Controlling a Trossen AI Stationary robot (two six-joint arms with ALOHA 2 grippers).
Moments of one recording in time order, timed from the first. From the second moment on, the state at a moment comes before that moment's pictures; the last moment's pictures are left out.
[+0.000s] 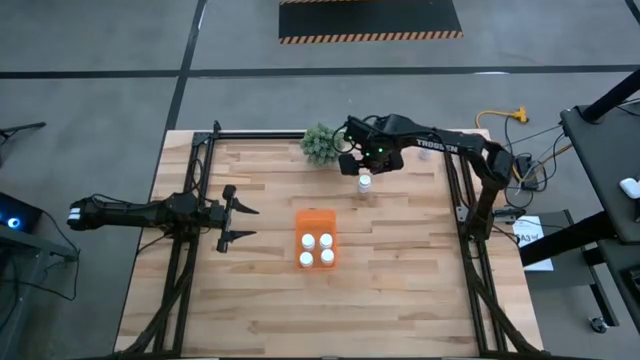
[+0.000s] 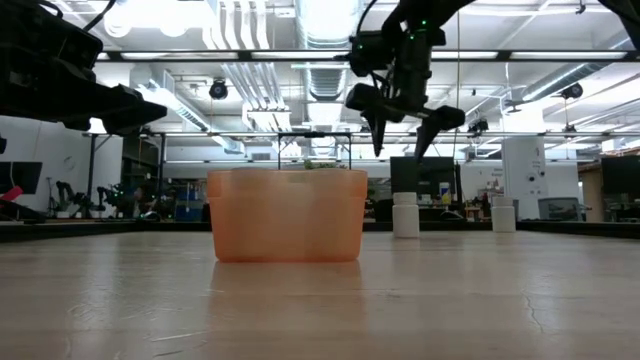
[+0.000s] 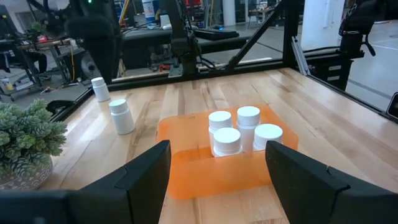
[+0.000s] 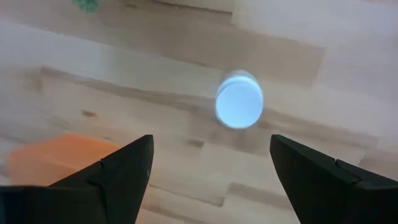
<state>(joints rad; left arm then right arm) -0.02 0.20 0.01 0.04 0.04 0.11 -0.44 1.82 1.57 -1.12 -0.07 0.97</state>
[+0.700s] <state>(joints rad) -0.02 0.20 0.01 0.04 0.04 0.11 -0.44 1.83 1.58 -1.10 -0.08 0.81</state>
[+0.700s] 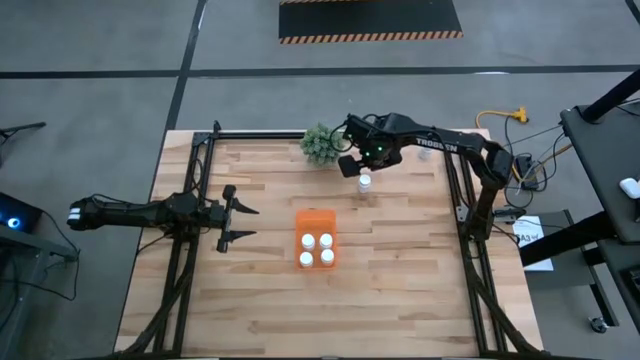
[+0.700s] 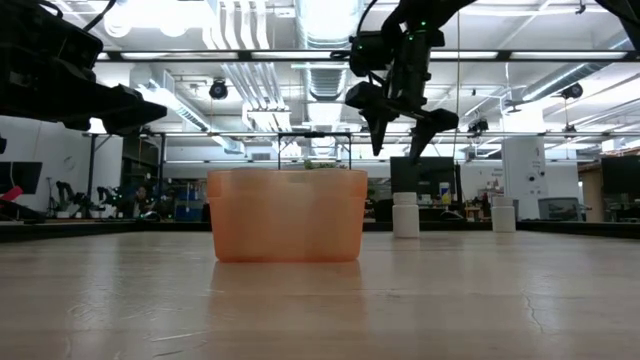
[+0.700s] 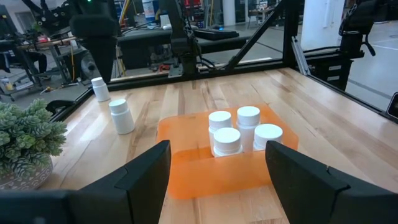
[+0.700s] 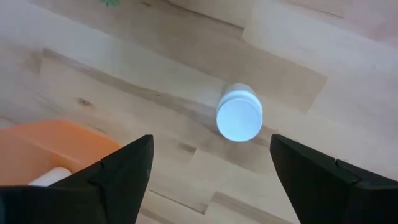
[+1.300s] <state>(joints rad) -0.02 0.20 0.01 0.04 0.04 0.11 -0.44 1.90 1.55 -1.09 -0.02 0.79</state>
